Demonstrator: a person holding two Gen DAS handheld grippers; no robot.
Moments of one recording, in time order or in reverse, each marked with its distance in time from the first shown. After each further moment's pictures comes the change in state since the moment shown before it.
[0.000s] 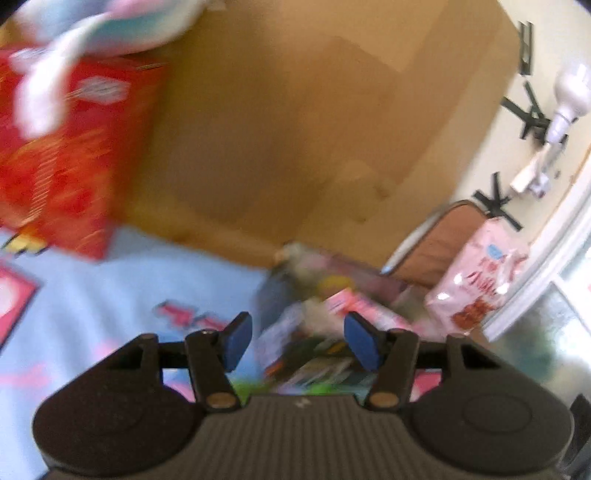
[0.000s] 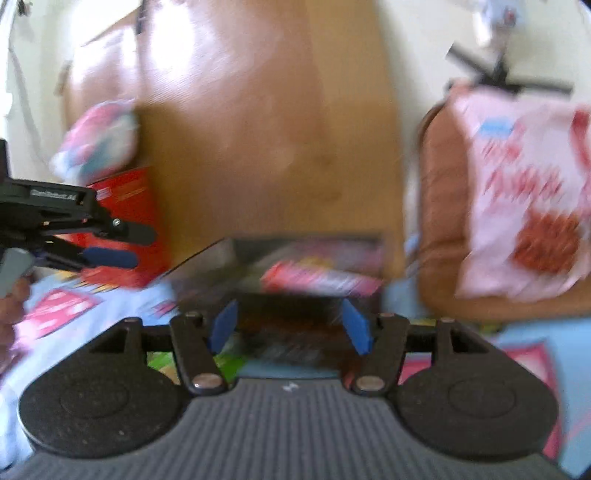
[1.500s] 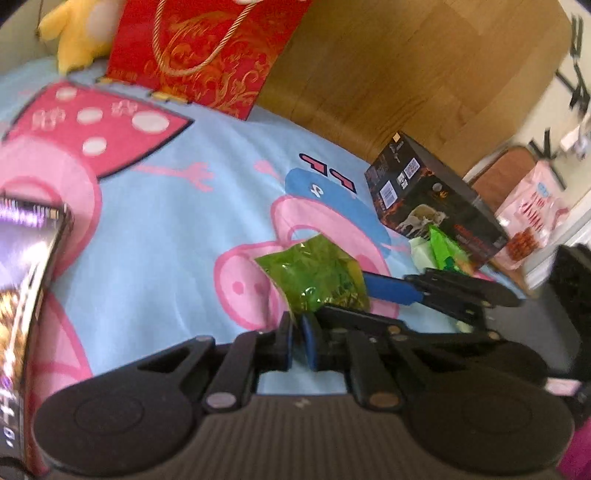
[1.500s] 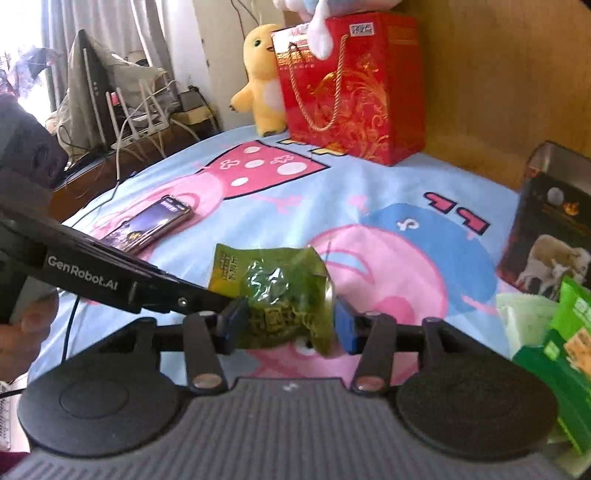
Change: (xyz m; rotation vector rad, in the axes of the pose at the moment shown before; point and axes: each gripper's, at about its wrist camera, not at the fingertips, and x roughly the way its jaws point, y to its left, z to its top) left arm -0.066 0.063 -0.106 -0.095 0.153 0.152; right arm 0.079 0.153 -0.033 -0.307 0.365 0.518
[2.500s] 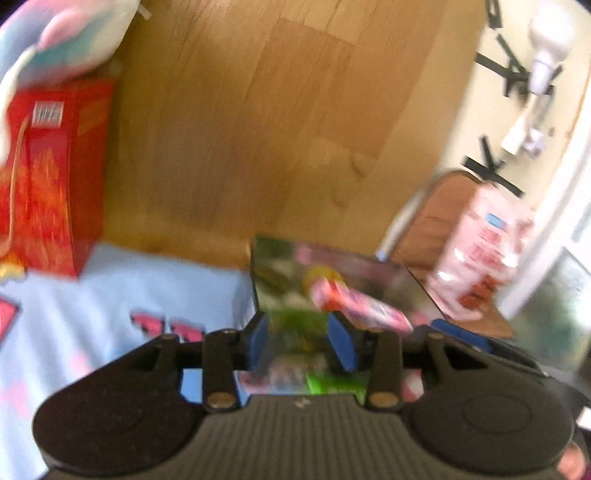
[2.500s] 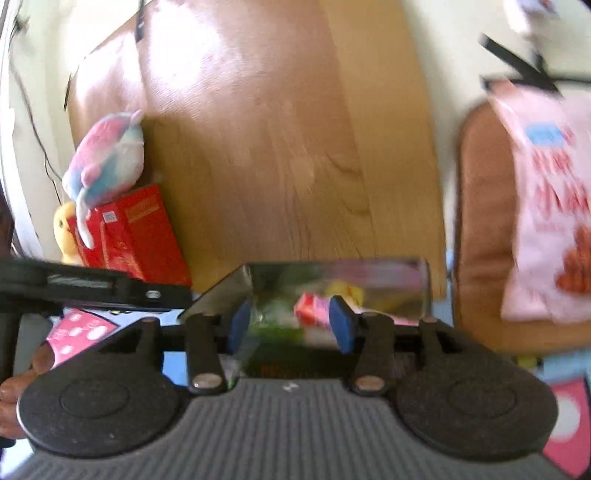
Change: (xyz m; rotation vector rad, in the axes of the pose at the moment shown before) left arm 0.064 -0.136 0.086 0.213 -0.155 -0.132; right arm -0.144 -0.115 -0.009 0.353 -0.388 -0.439
